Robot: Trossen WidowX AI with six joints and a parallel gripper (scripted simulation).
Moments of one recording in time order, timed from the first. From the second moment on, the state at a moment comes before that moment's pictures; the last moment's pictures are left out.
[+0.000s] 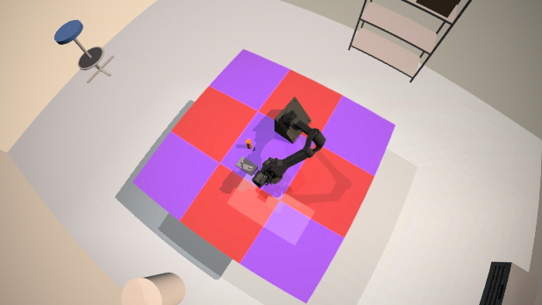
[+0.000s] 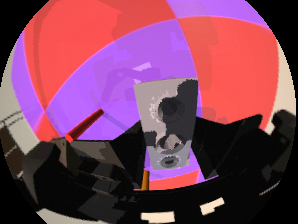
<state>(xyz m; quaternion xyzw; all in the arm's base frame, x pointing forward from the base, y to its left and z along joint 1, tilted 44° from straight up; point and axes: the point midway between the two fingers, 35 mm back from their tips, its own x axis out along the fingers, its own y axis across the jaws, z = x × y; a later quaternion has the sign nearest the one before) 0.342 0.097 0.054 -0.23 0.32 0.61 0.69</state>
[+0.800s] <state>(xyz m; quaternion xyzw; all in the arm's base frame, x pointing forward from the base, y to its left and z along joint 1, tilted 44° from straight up) 0.338 0.042 0.105 -0.23 0.32 0.61 0.69</state>
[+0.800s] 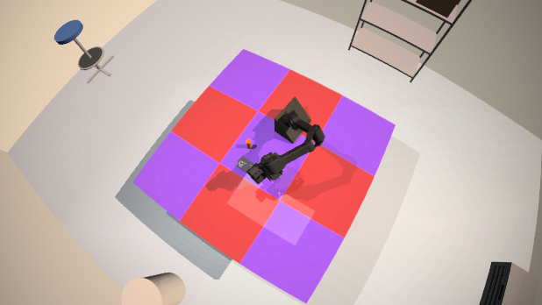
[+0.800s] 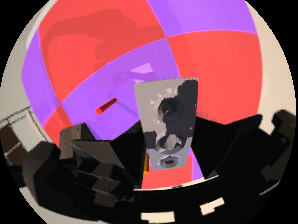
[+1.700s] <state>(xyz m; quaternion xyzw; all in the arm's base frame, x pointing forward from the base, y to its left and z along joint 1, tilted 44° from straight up) 0.350 0.006 0.084 -0.25 0.30 0.61 0.69</state>
